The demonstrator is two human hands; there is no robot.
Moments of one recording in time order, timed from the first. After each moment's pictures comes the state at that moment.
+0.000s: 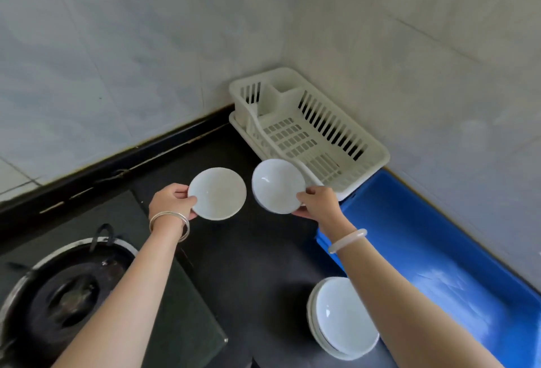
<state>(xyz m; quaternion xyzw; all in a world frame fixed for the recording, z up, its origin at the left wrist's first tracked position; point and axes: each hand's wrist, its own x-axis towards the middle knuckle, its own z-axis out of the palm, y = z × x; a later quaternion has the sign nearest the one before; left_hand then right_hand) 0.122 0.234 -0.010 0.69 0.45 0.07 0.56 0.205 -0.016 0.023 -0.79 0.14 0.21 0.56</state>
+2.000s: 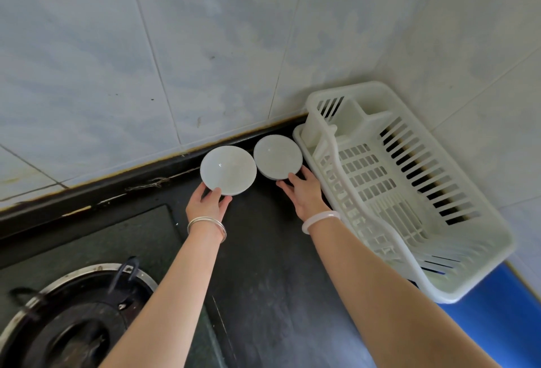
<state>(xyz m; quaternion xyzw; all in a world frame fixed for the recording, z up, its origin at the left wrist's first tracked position) 0.205 0.306 -0.074 0.29 0.53 0.22 0.77 0.324 0.183 -0.072 -0.60 0.17 0.27 0.73</state>
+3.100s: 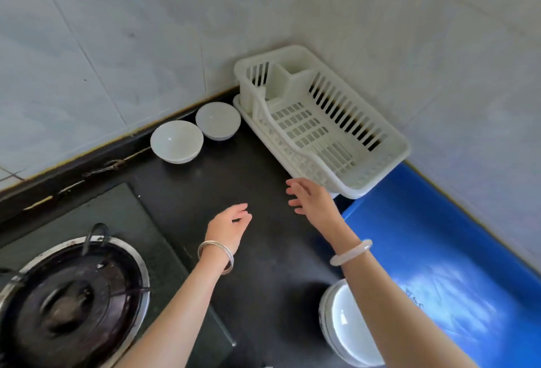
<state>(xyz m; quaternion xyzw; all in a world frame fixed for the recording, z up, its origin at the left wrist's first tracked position) 0.112 0.167 -0.044 0.76 0.28 -0.09 0.58 0.206 0.008 -0.007 -0.85 0.00 0.25 0.47</state>
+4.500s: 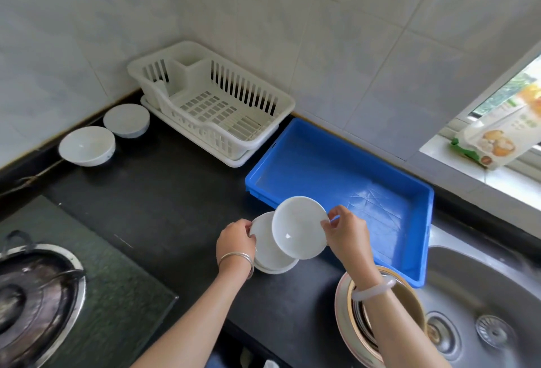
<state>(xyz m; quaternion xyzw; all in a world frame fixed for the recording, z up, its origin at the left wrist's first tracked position) 0.034 -0.021 -0.032 0.90 0.20 -0.11 0.37 0.031 -0.211 0.024 -0.93 0.21 0.05 0.29</state>
